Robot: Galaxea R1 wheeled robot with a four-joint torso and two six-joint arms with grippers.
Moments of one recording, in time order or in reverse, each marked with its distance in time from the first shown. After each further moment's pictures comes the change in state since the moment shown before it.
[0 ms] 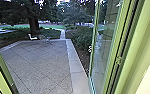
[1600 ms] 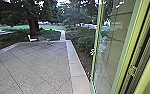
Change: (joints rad) left arm 0.001 0.005 0.002 -0.001 -0.001 0.000; right arm -0.002 -0.004 -0.016 -0.004 -0.003 0.000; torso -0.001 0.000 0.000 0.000
